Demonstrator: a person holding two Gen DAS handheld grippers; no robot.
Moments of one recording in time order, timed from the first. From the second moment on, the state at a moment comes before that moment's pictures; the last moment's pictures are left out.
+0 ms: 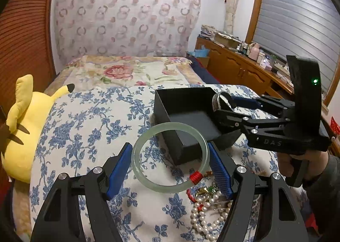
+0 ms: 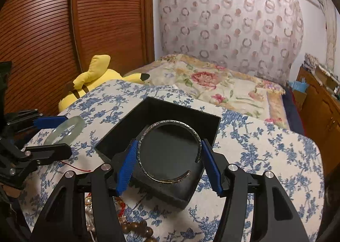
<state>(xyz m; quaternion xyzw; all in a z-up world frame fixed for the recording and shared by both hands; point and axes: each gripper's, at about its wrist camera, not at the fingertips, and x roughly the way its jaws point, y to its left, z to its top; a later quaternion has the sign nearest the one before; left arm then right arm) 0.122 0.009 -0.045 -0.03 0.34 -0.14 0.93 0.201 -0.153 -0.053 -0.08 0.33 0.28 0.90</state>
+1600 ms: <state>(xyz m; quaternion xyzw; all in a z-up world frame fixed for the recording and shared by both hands) 0.131 -0.049 -0.049 0.05 0.34 -0.14 0.93 0.083 -0.246 -0.090 -0.02 0.35 0.23 0.91</state>
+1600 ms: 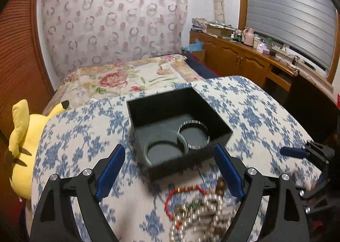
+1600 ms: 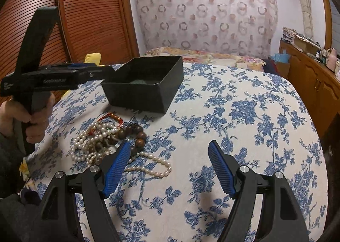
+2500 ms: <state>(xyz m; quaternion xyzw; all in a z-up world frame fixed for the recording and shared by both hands) 0.046 -0.059 -0.101 0.04 0.40 -0.21 0.89 0.075 -0.239 -0.098 -0.04 0.34 0.23 0.91</state>
